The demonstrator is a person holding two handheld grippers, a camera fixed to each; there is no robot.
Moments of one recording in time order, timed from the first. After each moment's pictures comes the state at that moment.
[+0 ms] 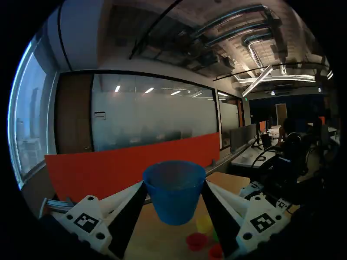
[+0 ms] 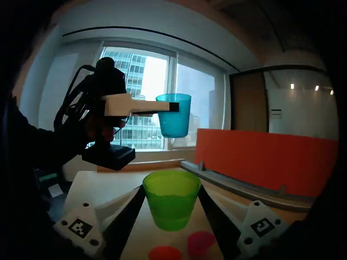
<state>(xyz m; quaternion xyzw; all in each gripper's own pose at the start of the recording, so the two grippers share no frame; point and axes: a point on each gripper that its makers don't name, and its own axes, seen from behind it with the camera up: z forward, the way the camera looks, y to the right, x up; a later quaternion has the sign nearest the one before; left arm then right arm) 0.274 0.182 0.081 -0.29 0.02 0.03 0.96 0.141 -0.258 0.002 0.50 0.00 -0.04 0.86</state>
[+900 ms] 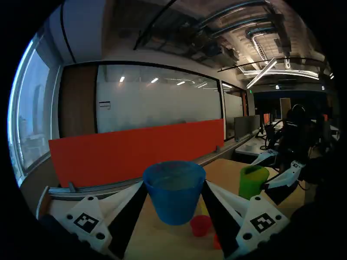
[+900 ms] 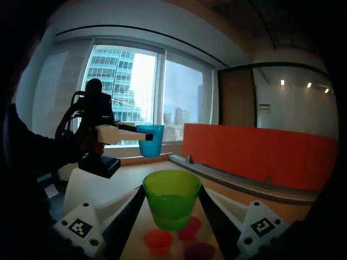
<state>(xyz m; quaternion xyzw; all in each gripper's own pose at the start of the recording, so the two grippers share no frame) 0.202 0.158 0.070 -0.27 -0.02 0.04 0.96 0.139 -0.195 -0.009 0.46 -0.02 -0.04 0.89</state>
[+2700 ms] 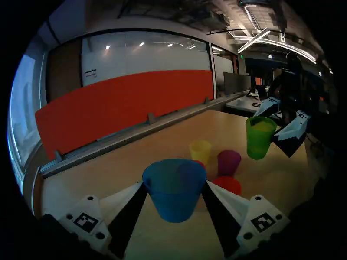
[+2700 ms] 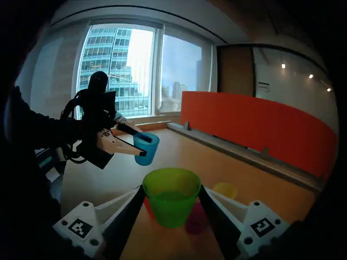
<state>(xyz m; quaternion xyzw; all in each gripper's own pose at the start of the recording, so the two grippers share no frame) 0.034 0.177 0.051 -0.30 -0.16 0.12 0.93 0.050 -0.147 -0.040 0.45 -0.12 -0.09 0.88</state>
